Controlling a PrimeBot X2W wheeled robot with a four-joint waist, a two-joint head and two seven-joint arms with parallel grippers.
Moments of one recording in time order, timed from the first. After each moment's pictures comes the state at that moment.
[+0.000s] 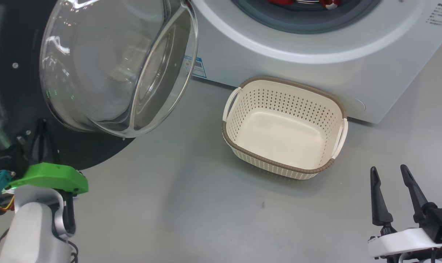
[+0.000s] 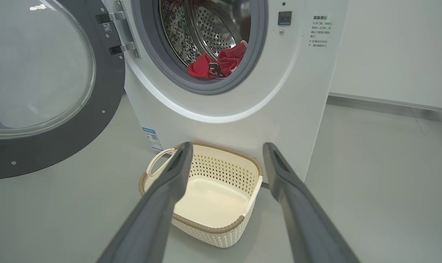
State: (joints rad) left arm -0.33 0.09 0.00 0.38 -0.40 0.11 -0.19; right arm 0.14 -0.07 -0.02 0.01 0.19 0.06 -0.26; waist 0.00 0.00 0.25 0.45
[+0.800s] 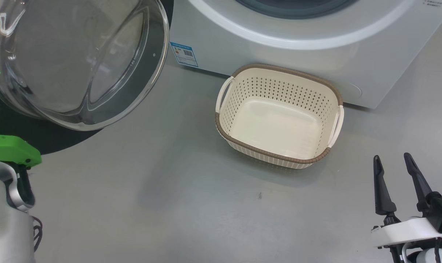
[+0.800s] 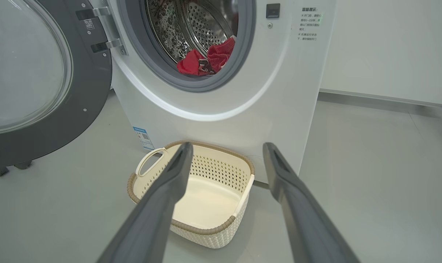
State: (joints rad) left arm -0.53 0.18 0.12 0.60 -0.42 0.11 -0.20; right arm 0.09 -0.09 -0.03 0.02 0.19 0.08 -0.26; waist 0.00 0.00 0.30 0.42
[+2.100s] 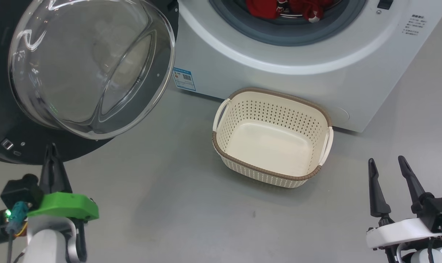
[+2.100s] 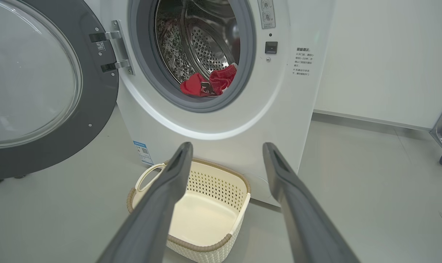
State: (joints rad) left arm -0.22 0.05 0.05 0.33 -0.31 0.08 -0.25; right arm 0.08 -0.08 -0.03 0.06 0.17 0.08 -0.26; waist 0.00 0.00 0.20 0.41
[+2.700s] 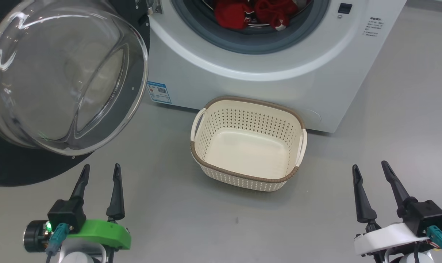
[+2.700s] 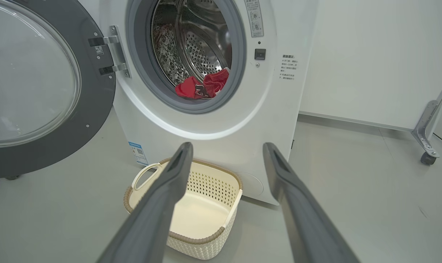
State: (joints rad) left arm -0.09 0.04 -0.11 0.25 -0.28 0.01 -0.25; right arm 0.09 -0.06 0.02 0.05 0.16 0.09 -0.26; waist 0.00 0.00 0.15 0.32
